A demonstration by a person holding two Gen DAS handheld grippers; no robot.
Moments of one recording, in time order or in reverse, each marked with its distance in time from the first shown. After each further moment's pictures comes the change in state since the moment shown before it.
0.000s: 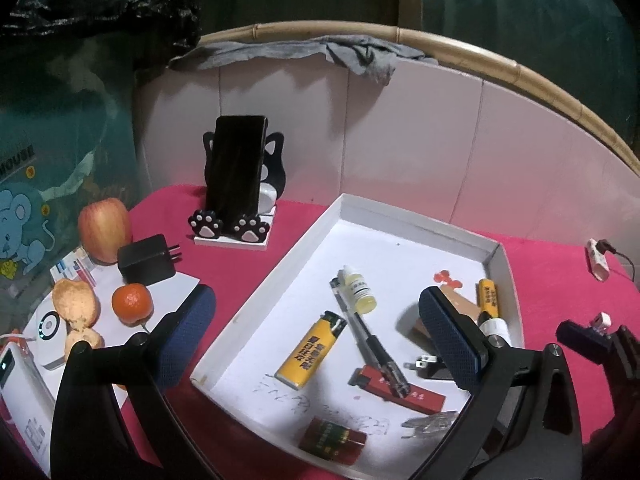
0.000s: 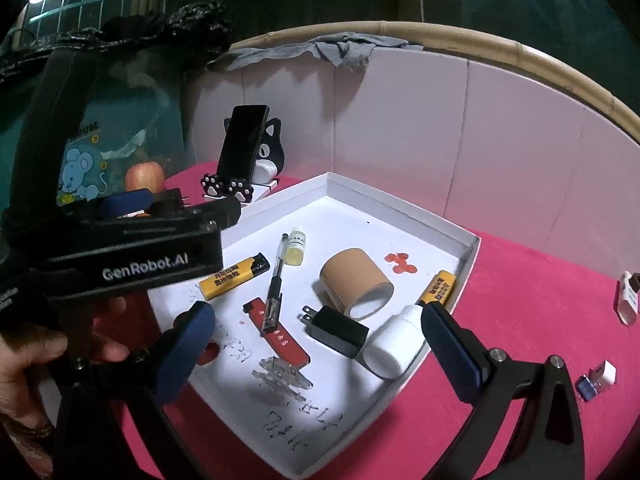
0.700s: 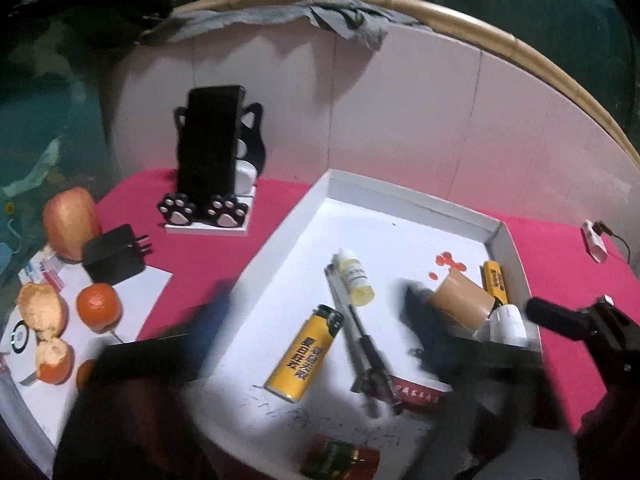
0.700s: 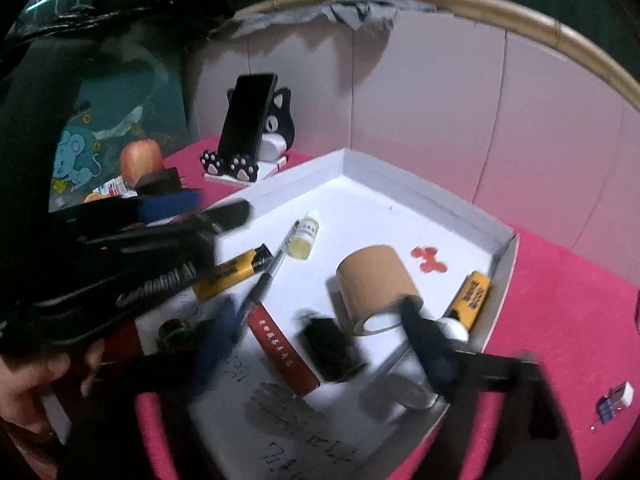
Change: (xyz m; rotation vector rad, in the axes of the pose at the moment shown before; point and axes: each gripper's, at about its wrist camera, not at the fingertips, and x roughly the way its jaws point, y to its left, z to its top) left arm 0.037 0.007 -0.004 0.030 0.058 -0.047; right arm 0.038 0.006 0.009 -0.046 0.056 0.040
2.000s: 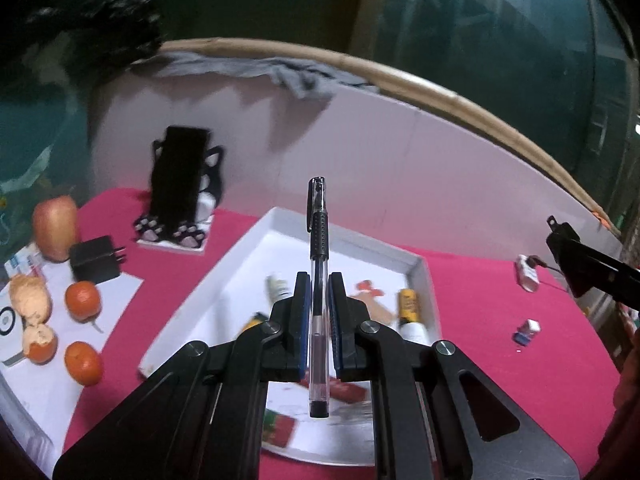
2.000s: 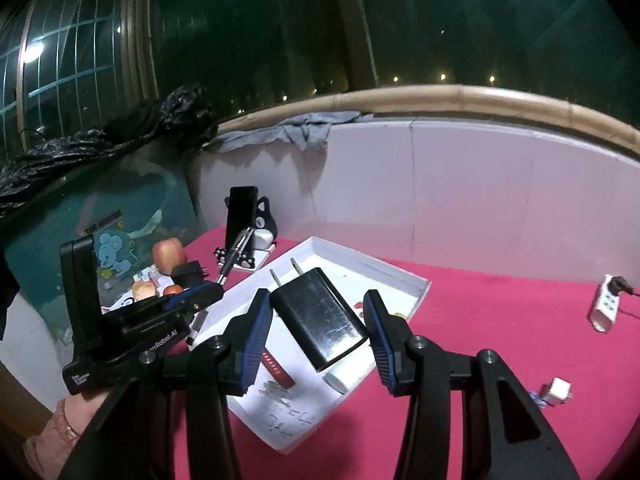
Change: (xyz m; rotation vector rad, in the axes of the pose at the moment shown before) left arm -0.064 -0.009 0.000 -0.076 -0.093 -0.197; right arm -0.122 -0.063 0.028 0.162 -0.146 0.066
